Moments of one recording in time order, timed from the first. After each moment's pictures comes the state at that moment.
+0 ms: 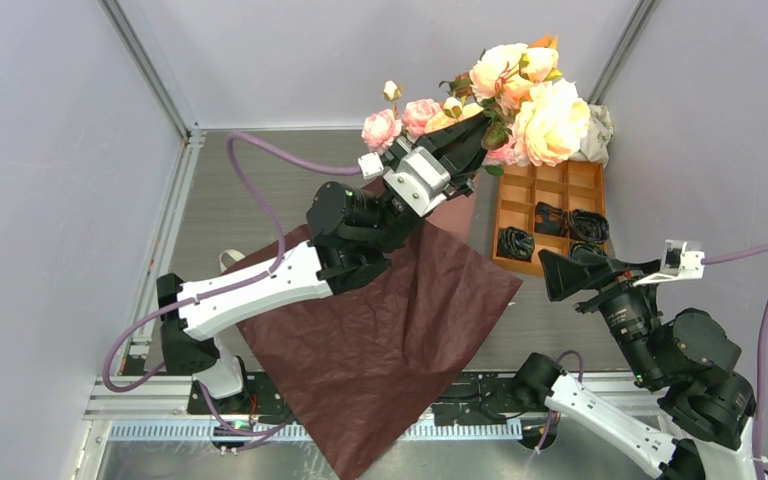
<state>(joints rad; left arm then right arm) -1.25 1.64 1.78 0.71 -0.13 0.48 0.84 0.29 1.14 -0.82 0.59 0.47</state>
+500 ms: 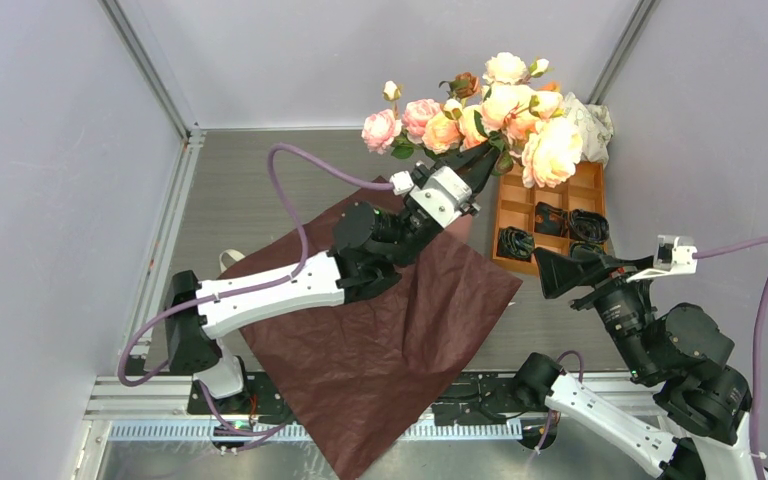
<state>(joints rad) -1.25 1.65 1.61 0.80 -0.20 0.47 0.84 0.31 1.14 -0.82 0.59 0.47</state>
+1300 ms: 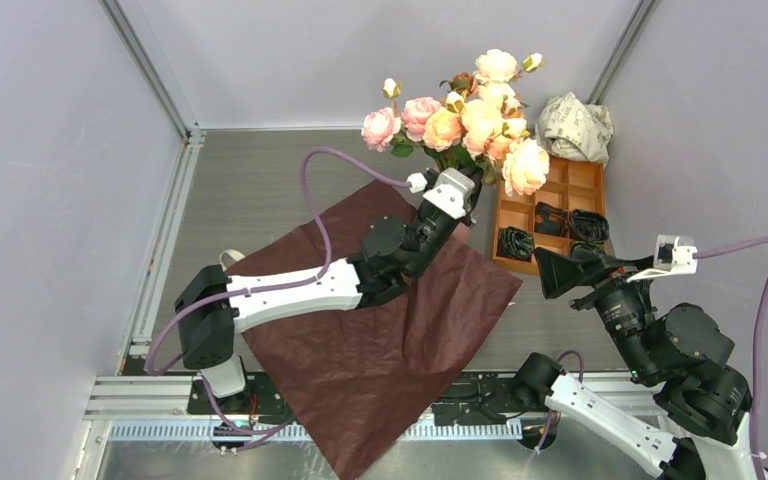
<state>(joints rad) -1.22 1.72 1.42 0.86 -0.44 0.30 0.84 0.31 1.14 -0.82 0.59 0.47</state>
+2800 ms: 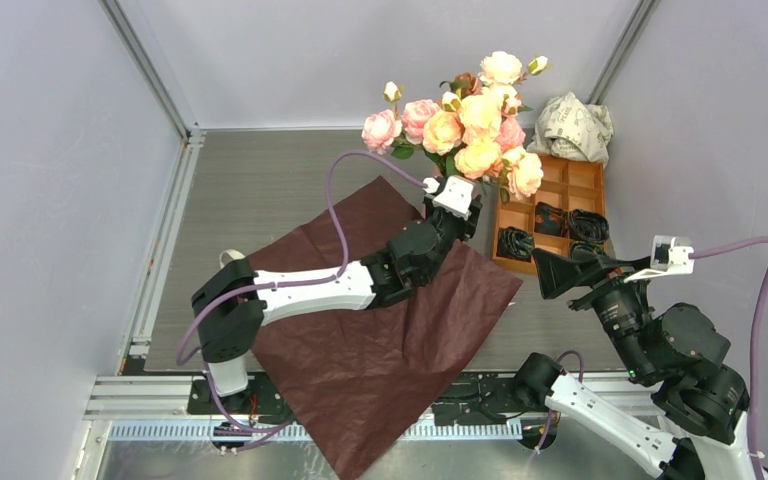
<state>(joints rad) -1.18 1.81 1.36 0.67 -0.65 0.08 0.84 0.31 1.13 -0.82 0.59 0.47</state>
